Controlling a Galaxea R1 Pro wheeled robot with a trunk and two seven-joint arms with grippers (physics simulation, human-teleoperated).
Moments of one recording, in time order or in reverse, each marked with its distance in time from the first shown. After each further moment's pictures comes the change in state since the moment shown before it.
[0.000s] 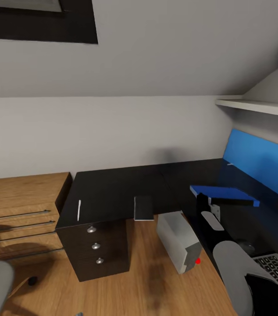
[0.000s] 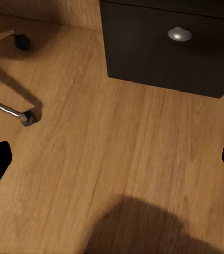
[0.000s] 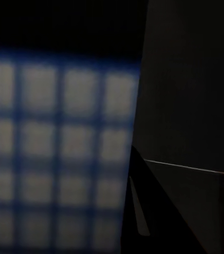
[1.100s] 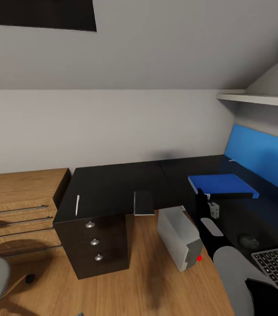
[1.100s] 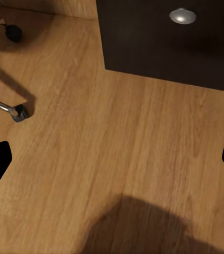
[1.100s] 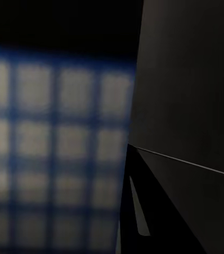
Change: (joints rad) left arm 0.000 -0.001 -0.004 0.003 -0.002 0.002 -0.003; right arm 0.030 0.001 0.001 0.037 -0.001 0.001 0.321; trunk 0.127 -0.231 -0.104
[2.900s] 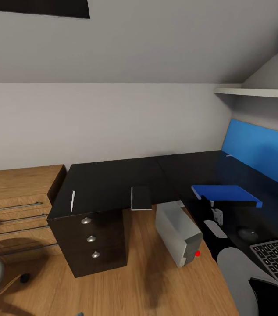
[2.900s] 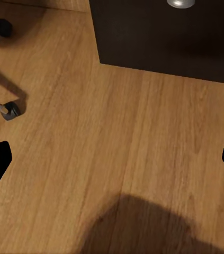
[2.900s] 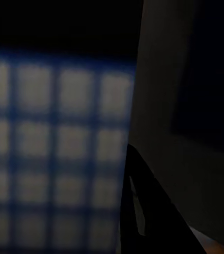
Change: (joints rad) left arm 0.000 0.001 0.000 0.000 -0.001 -0.005 0.000; right arm 0.000 -0.032 -0.001 0.042 -0.019 0.003 -0.113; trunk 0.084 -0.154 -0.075
